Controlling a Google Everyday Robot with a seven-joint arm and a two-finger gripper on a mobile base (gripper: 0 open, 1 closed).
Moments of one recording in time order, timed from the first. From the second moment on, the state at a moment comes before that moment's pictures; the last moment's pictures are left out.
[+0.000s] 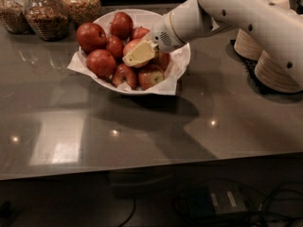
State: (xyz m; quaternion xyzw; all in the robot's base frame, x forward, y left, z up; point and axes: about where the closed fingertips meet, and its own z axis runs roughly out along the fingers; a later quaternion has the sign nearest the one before) arm 0.636 0.023 0.919 -0.48 0.76 0.25 0.37
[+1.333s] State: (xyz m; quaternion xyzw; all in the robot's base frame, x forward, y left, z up) arm 0.630 0.014 0.964 -0.55 0.72 0.23 0.35
